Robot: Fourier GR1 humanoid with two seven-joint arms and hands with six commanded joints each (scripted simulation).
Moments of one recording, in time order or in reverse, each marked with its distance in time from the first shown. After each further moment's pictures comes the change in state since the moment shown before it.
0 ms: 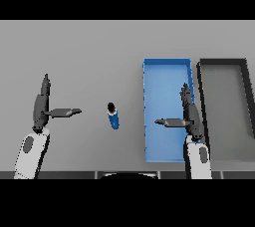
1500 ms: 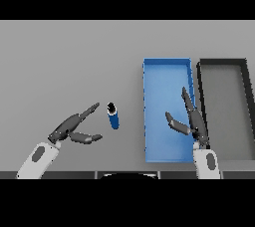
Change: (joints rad) left arm 0.046 0.127 -0.313 -0.157 -0.065 -0.480 -0.023; right arm 0.084 -0.140 0.077 -0.116 0.104 0.091 -0.106
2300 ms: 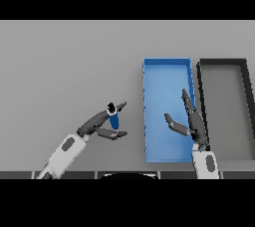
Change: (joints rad) left arm -0.167 -0.284 -0.090 0.283 -0.088 -0.001 -0.072; right arm 0.020 0.014 0.003 -0.012 0.006 -0.010 0.018
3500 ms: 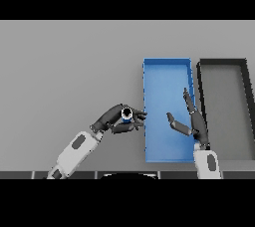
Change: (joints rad) left arm -0.073 -0.122 -0.012 -0.183 0.067 0.067 -0.013; right arm -0.004 -0.020 -0.006 0.012 0.016 0.003 -0.039
